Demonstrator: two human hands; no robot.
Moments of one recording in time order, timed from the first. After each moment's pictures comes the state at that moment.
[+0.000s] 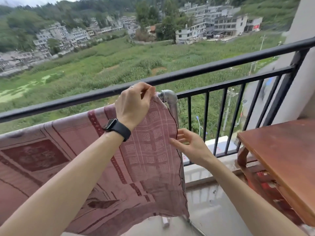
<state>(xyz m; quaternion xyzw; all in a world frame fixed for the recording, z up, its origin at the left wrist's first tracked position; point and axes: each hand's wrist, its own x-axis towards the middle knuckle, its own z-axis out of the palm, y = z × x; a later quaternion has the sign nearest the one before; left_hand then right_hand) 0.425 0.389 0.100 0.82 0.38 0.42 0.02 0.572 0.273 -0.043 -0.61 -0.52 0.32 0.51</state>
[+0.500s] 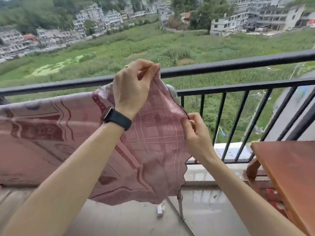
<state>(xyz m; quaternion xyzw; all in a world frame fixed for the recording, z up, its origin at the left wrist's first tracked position) 0.455 0.369 0.116 0.75 0.39 0.53 0.00 0.603 0.272 -0.019 -0.51 -0.51 0.31 0.62</state>
